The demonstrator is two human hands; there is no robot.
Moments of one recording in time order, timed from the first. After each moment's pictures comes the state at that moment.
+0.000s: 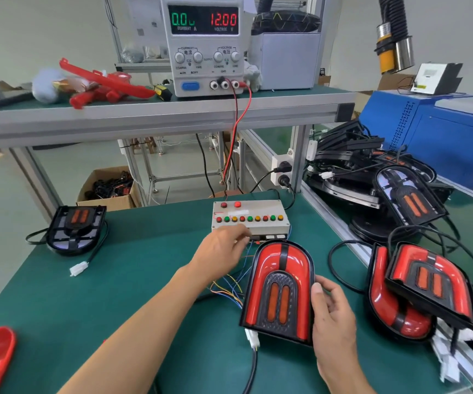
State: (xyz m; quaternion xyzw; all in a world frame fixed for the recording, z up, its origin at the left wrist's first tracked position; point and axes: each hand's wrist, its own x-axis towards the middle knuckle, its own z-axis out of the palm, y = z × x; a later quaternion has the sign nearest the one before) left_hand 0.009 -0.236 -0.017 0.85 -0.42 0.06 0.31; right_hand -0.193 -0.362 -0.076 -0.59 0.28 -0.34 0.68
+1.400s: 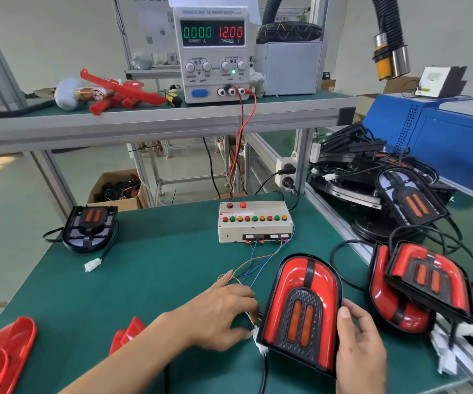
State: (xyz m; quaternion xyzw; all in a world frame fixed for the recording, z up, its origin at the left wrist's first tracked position) left_hand -0.073 -0.167 -0.028 0.79 -0.60 -0.08 0.11; right_hand -0.244 -0.343 -0.065 -0.50 0.34 -0.40 0.69
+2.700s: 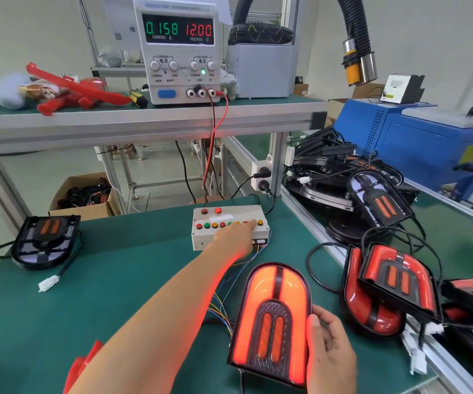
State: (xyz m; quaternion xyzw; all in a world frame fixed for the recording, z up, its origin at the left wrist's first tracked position) left_hand 0.028 -0.334 -0.012 0.93 -0.35 -0.07 0.06; right_hand -0.240 -0.339 -0.060 -0.59 0.38 -0.36 0.62
